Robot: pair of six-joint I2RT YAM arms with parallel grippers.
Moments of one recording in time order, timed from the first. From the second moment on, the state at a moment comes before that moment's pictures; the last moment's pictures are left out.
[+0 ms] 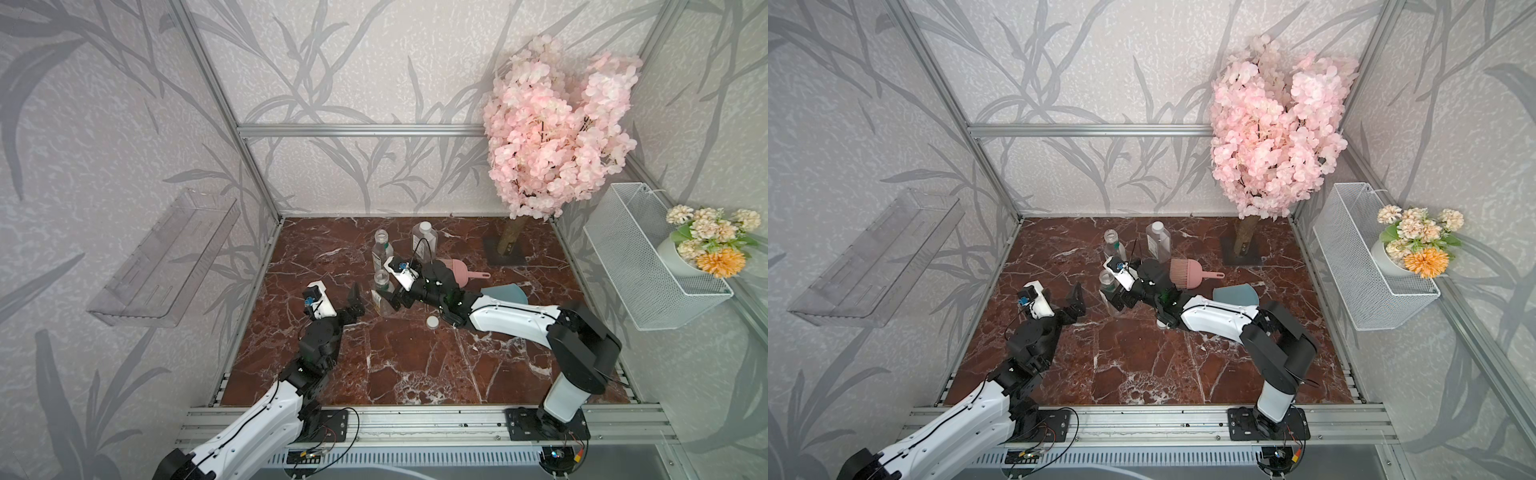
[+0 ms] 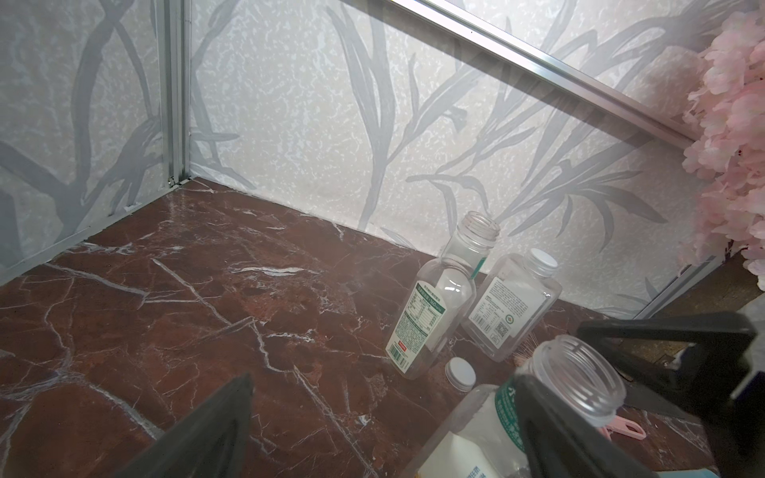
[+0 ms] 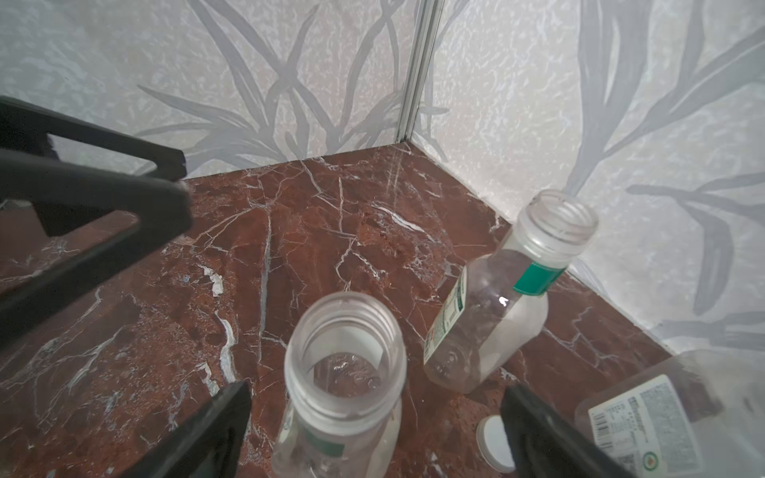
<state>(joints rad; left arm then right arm) -0.52 0.68 0.18 0.44 -0.52 -0.40 0.86 1.75 1.05 0.39 -0.09 -0.16</state>
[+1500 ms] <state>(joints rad) -0.69 1.08 0.34 0.85 0.70 -0.08 0.56 0.99 1.01 -0.51 -0.77 -0.33</state>
